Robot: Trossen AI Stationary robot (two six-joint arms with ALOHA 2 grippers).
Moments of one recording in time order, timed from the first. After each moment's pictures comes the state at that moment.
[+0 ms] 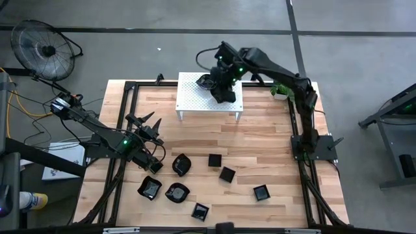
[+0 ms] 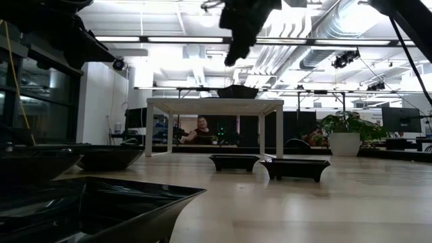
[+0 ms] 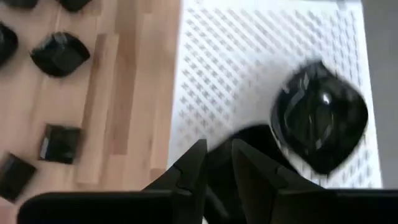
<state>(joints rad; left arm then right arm) -0.54 1.11 0.68 -1.12 -1.47 -0.95 -0.51 2.01 2.18 -1.21 -0.31 -0.49</state>
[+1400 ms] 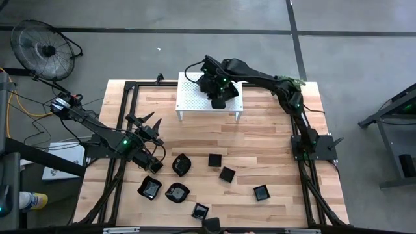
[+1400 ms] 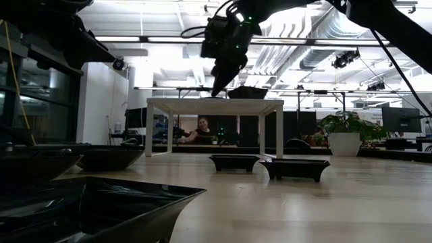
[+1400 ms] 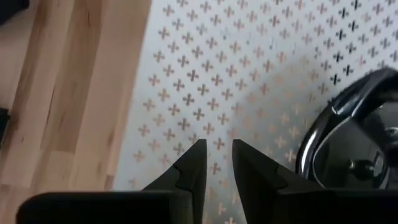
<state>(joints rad) -0.54 1.11 0.68 -1.12 -1.47 -0.95 -0.47 2.19 2.18 -1.12 -0.23 -0.59</state>
